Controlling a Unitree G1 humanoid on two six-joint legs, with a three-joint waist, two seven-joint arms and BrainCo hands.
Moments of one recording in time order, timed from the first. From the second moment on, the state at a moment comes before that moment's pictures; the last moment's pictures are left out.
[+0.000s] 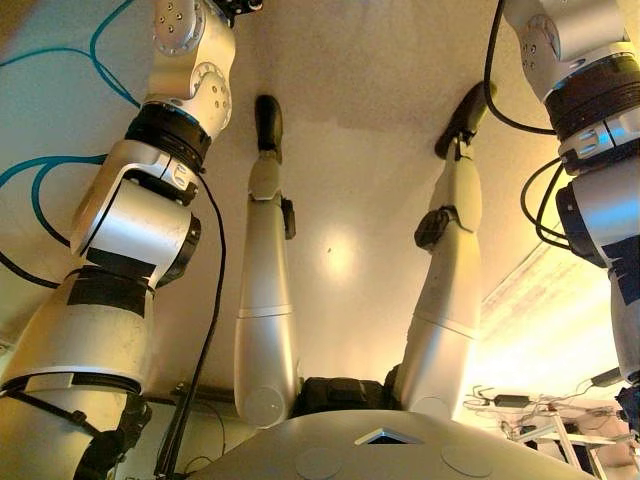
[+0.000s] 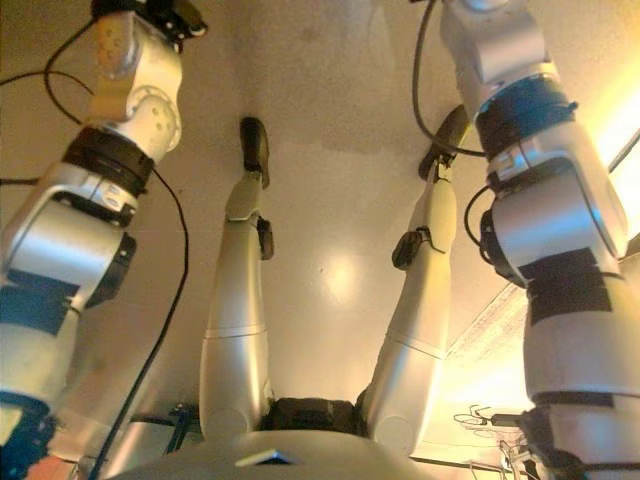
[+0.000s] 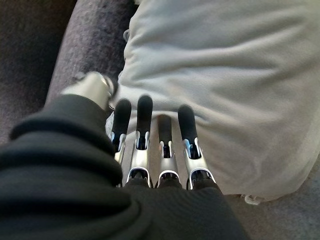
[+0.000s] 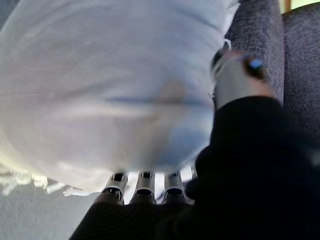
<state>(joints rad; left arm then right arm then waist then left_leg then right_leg) -1.33 0.46 -0.57 0.96 -1.04 -0.49 0.07 -1.48 -0.55 0.62 0.95 0.65 -0.24 -0.16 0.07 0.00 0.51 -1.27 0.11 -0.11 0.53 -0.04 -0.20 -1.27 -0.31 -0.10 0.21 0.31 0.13</state>
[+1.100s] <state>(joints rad) -0.97 0.43 -0.45 0.27 -0.75 -0.57 0.01 -1.00 -0.58 0.46 0.37 0.32 -0.21 -0.12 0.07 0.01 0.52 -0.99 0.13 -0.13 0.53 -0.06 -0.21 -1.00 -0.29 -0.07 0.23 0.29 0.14</state>
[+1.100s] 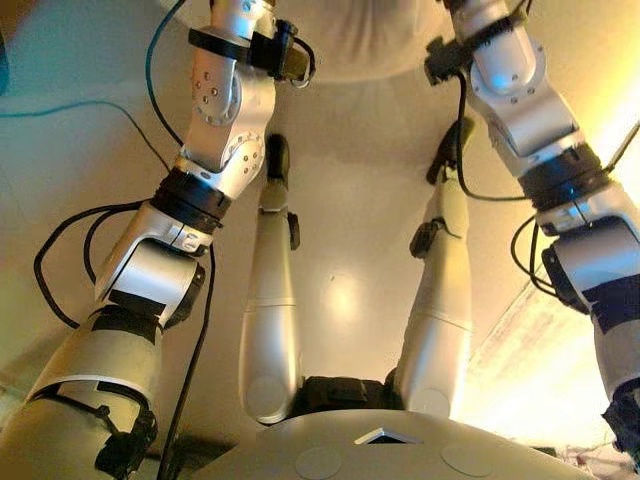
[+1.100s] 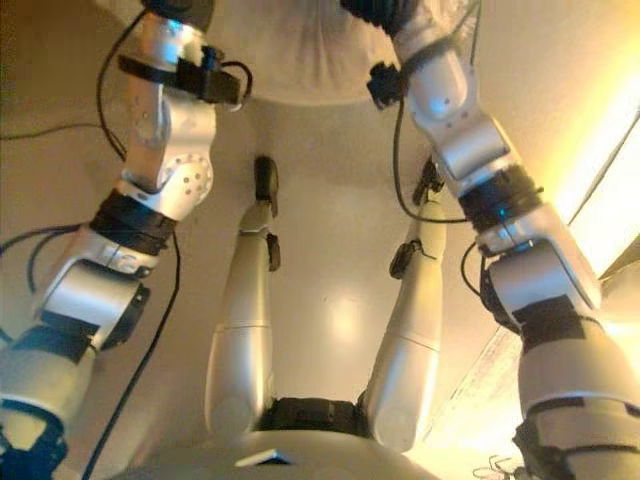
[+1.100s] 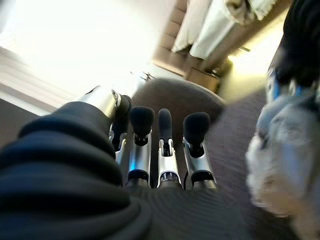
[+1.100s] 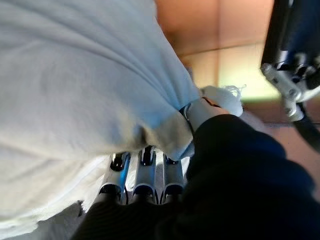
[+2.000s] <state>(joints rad) -0.48 0.44 -0.25 -0.06 -0.77 -0.34 -0.14 -0.37 -0.56 0.26 0.01 0.25 -0.26 -0.09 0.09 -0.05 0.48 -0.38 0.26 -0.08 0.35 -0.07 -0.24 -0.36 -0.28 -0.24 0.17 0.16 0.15</state>
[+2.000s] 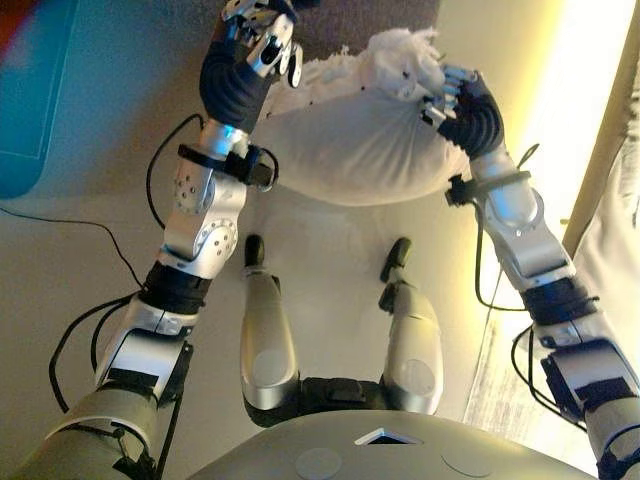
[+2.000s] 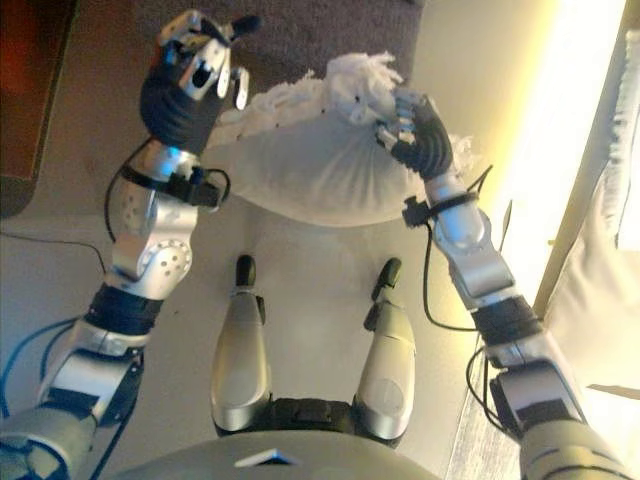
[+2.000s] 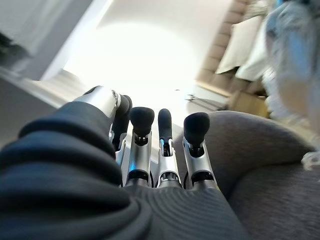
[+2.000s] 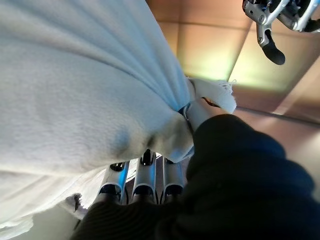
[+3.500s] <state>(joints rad) 0.15 0.27 -0.11 1.11 -0.14 -0.02 0.09 0.05 -0.60 0.07 -0.32 0.42 -0.36 0.13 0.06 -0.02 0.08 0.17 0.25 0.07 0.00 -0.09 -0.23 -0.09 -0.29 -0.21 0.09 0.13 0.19</state>
